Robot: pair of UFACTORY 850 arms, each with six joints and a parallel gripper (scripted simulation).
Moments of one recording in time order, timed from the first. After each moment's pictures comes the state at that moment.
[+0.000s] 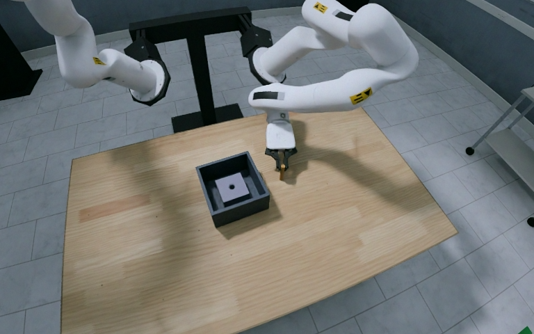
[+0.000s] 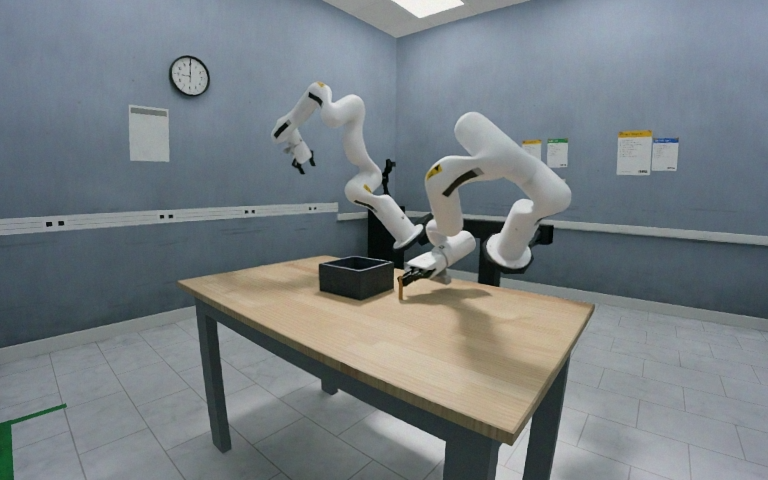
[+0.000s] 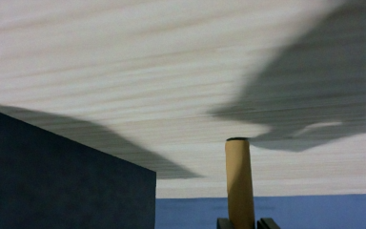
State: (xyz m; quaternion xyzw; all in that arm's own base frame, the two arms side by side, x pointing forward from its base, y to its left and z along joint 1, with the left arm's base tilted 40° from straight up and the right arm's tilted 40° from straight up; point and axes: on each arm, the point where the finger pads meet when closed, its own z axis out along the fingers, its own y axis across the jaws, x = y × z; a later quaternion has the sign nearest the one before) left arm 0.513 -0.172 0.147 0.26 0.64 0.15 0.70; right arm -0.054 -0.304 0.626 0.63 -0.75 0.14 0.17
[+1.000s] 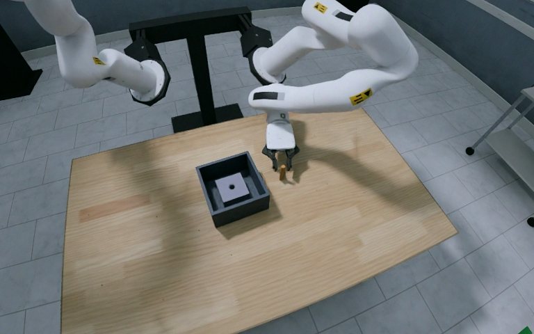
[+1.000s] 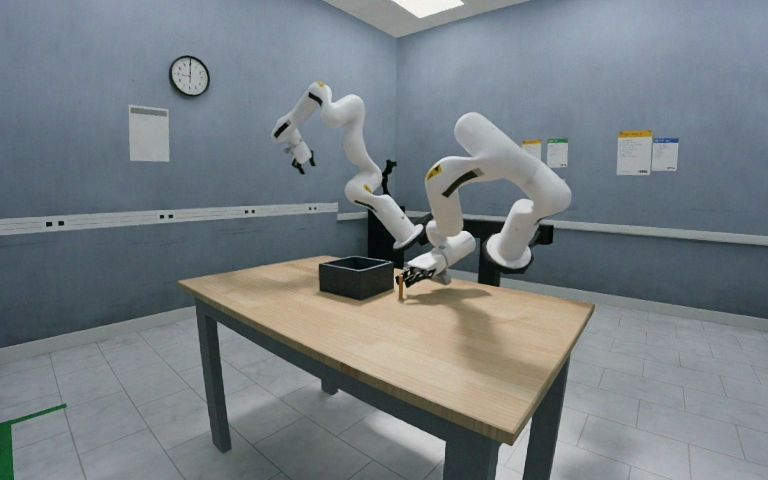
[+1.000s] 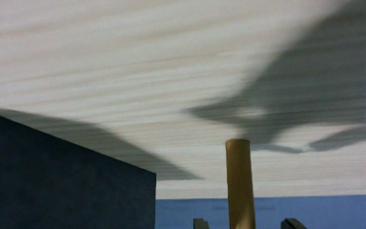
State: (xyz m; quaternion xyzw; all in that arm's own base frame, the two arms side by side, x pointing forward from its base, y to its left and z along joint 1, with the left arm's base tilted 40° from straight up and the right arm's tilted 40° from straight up) left arm 0.513 -0.172 0.146 0.26 0.64 0.15 0.70; right arm -0.054 -0.304 0.626 0.63 -0.75 0.14 0.17
